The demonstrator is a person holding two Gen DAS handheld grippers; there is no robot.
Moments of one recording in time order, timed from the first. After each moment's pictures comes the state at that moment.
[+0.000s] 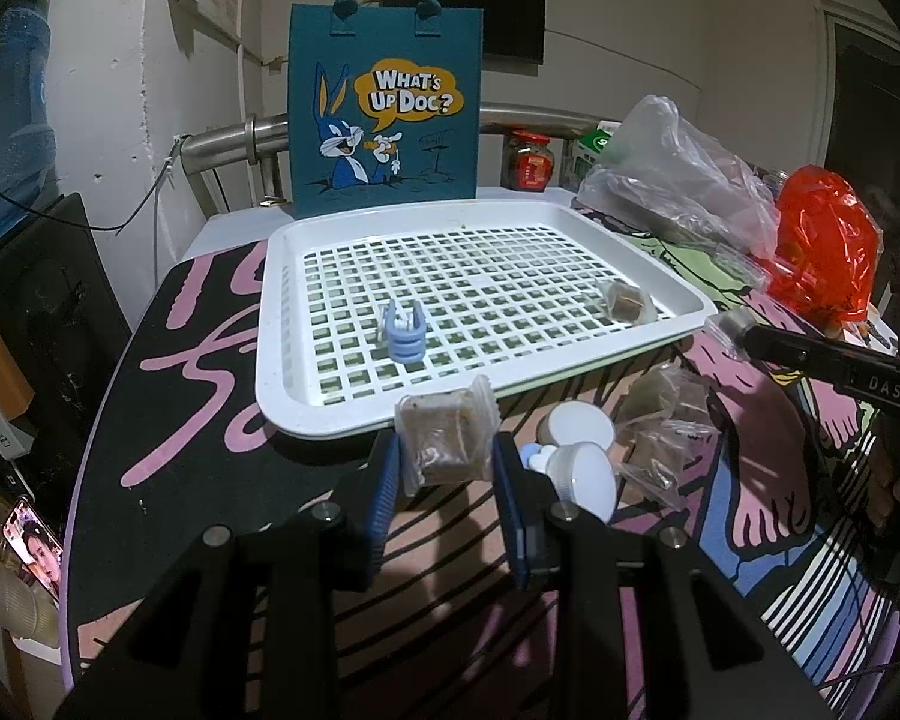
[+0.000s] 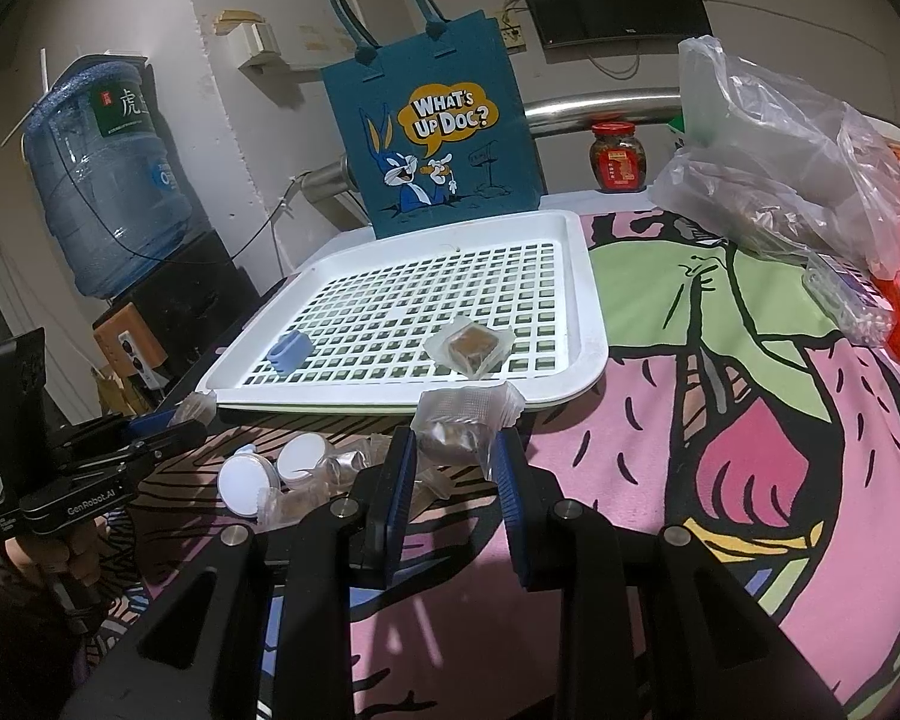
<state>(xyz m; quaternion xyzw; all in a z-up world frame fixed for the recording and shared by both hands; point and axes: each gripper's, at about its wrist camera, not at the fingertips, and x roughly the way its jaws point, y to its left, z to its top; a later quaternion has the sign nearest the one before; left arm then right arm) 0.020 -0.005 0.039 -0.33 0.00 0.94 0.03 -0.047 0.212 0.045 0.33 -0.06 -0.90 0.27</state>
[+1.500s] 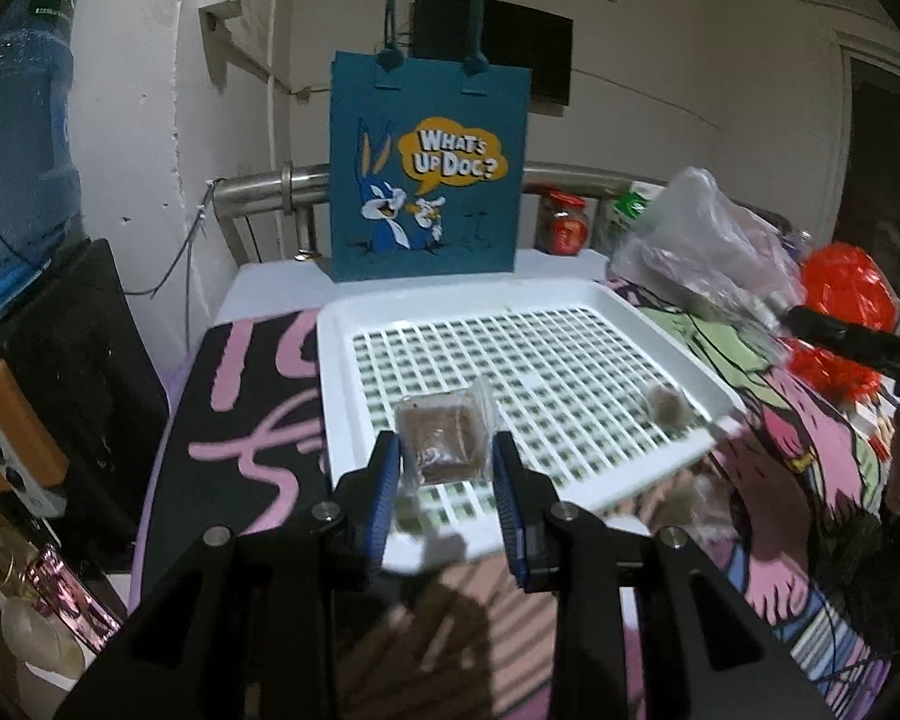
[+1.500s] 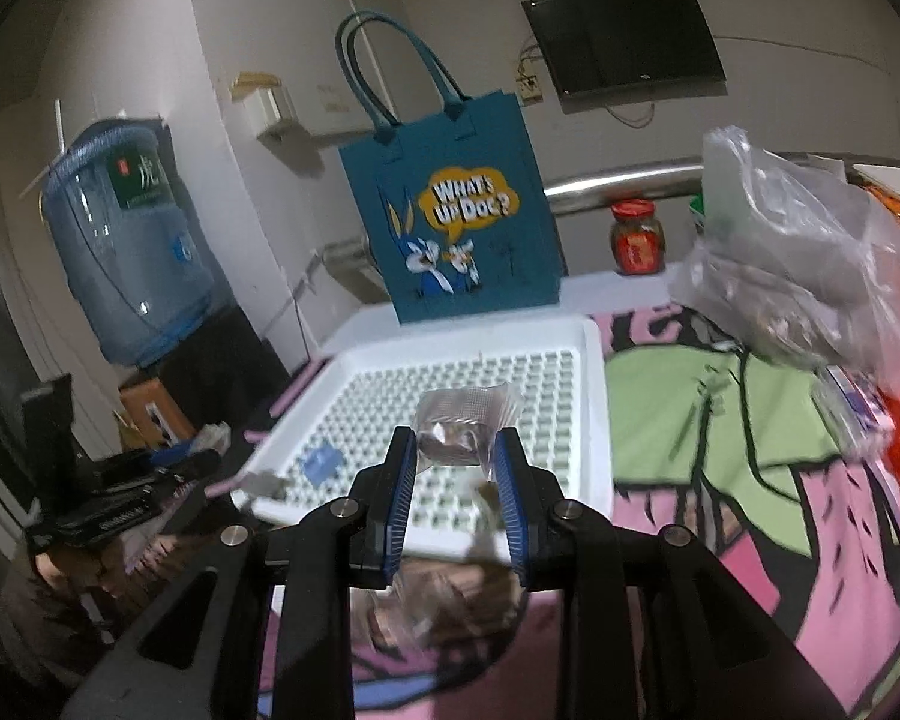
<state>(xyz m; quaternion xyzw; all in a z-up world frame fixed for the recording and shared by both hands) -0.013 -0.040 0.085 -0.30 -0.02 0.95 0.01 -0.079 0.216 0.112 0.27 -0.09 -0.91 0.30</state>
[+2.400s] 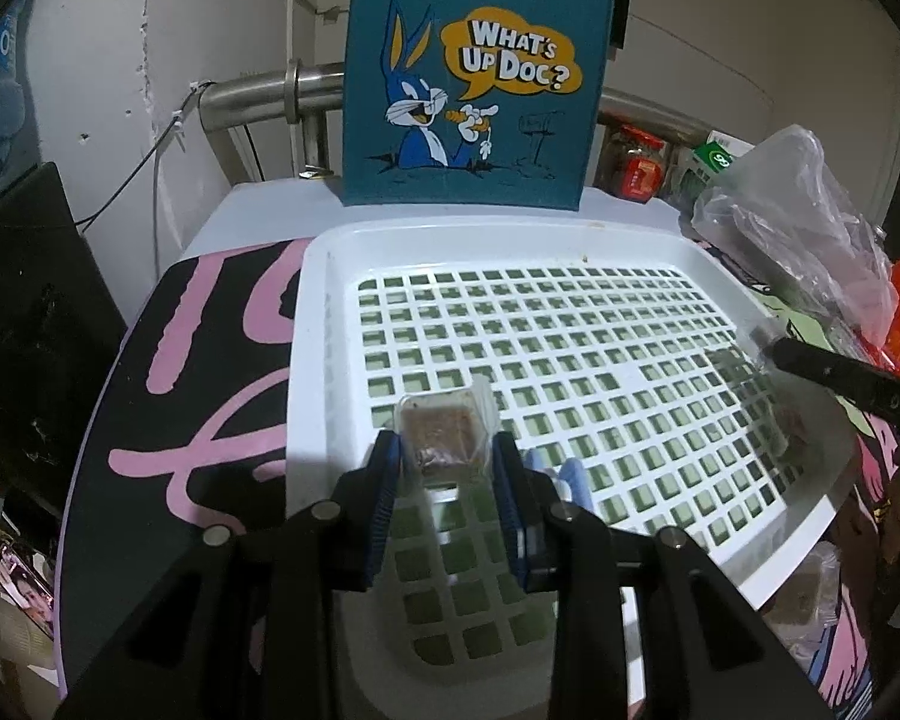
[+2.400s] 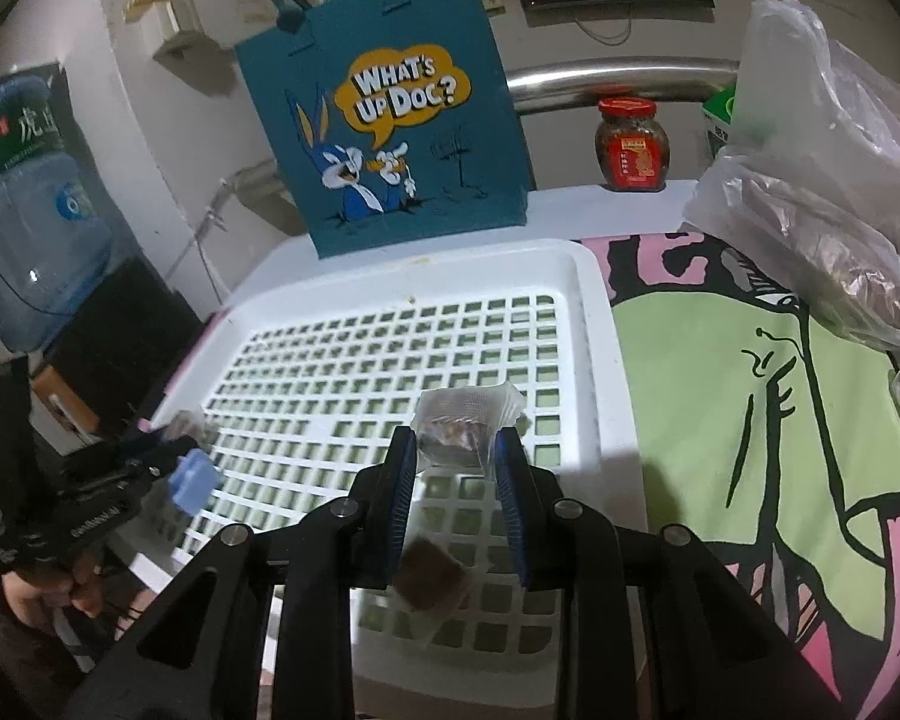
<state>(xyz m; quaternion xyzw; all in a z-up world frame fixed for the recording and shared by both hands) -0.105 -0.055 0.028 -0.38 -0.05 0.93 -0.02 -0.188 0.167 0.042 0.37 -0.05 -0.89 0.24</state>
